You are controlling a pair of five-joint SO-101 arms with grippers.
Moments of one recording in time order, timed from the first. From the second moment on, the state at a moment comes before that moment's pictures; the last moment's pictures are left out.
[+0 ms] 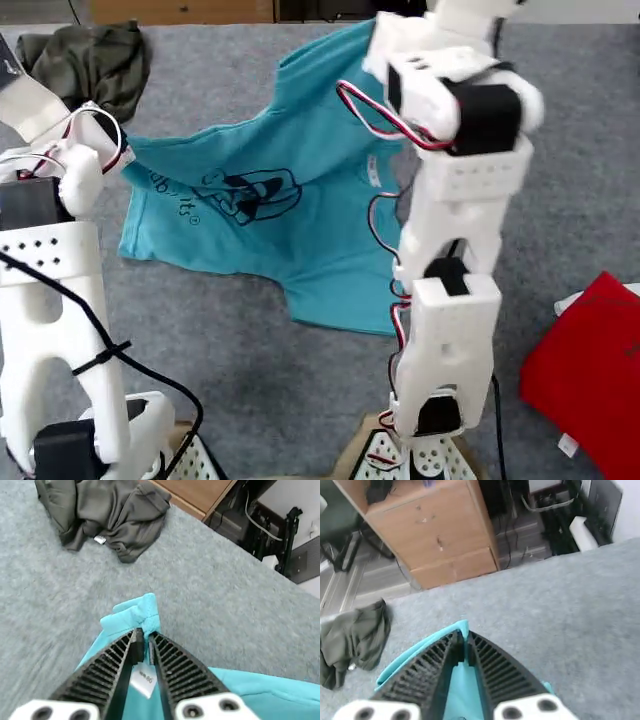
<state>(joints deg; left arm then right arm) -13.0 -25.9 6.1 65.6 15.0 -9.2 29.0 -92.7 101.1 -29.2</state>
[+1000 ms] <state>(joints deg) -13.0 -43.1 -39.5 100.3 15.0 -6.2 -12.3 -94.0 101.3 -29.2</state>
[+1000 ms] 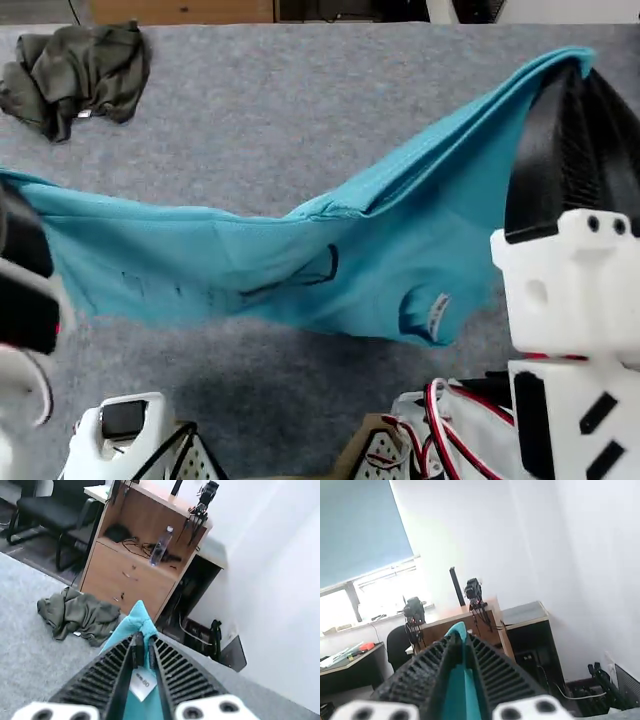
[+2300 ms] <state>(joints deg) -13.0 -52.3 -37.5 79.2 10.0 -6.1 -20.0 -83.9 69.9 -20.2</state>
